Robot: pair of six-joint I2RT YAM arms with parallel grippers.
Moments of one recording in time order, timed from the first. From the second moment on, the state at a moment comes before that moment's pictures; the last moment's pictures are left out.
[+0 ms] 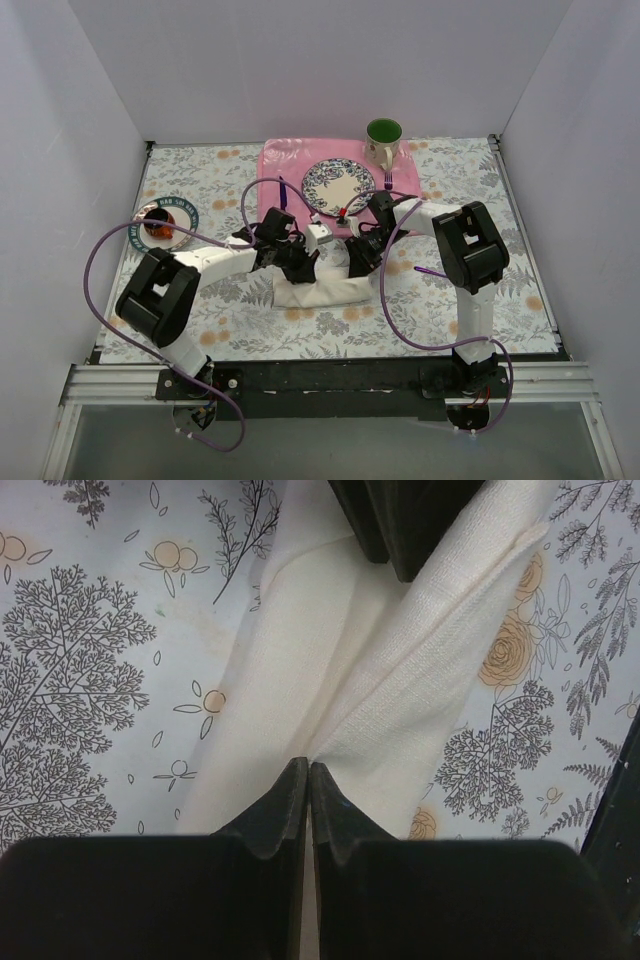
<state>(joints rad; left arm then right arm) -0.58 1.62 0.90 -0.21 0.57 0.27 0.45 2.05 1.29 -0.77 -0.93 -0.38</state>
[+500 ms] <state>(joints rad) -0.56 1.65 0.90 -0.20 0.59 0.27 0.45 2.06 1.31 -0.79 -0.91 -0.39</state>
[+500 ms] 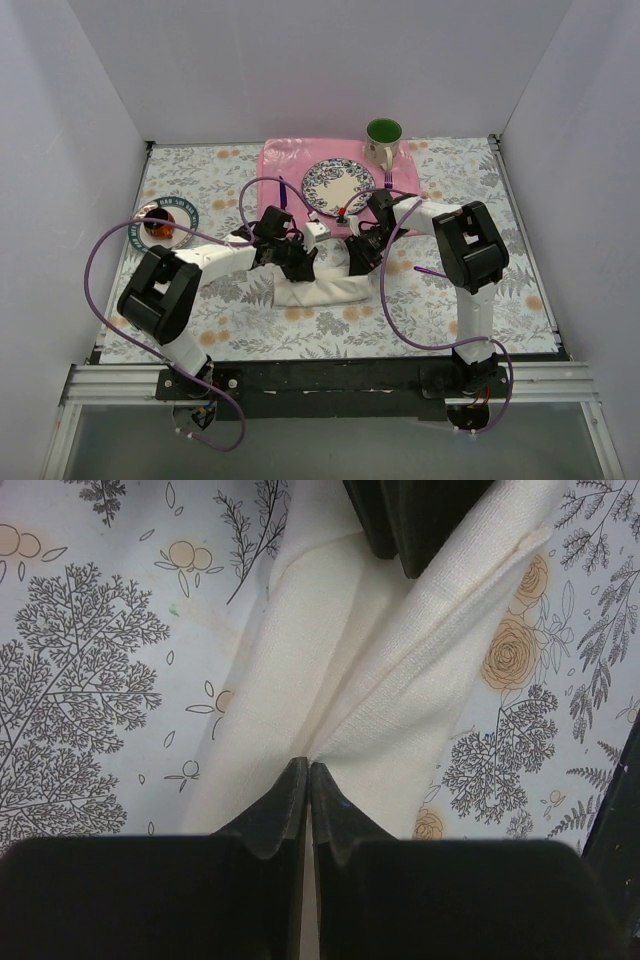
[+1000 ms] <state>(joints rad) -0.53 1.72 0.94 -0.19 0.61 0.27 0.45 2.06 1.33 -0.80 -0.90 -0.39</state>
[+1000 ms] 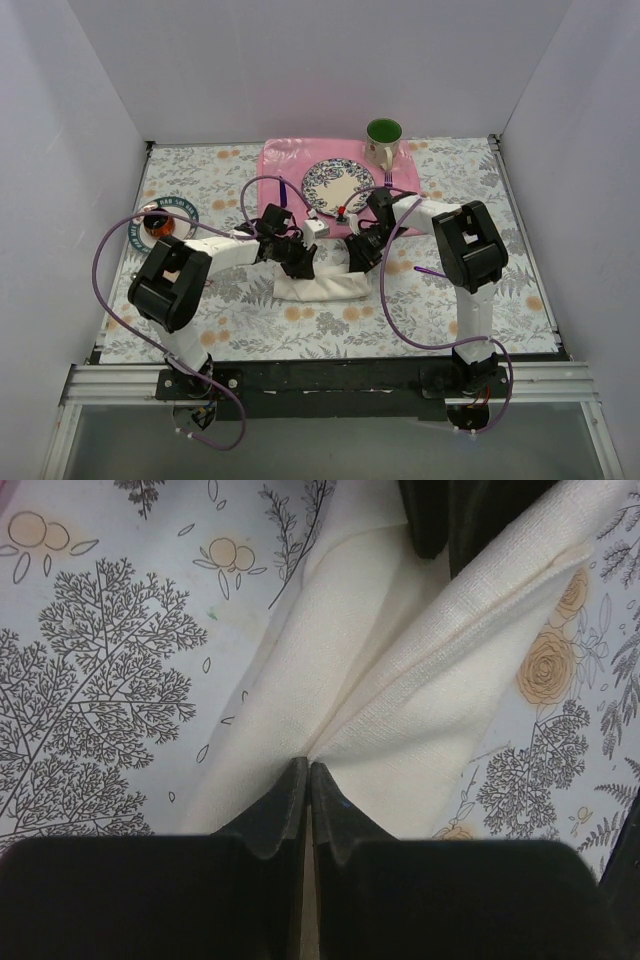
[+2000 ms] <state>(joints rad) -0.49 1.88 1.08 -0.28 0.73 0.27 0.50 1.78 1.32 -0.82 -0.92 -0.35</state>
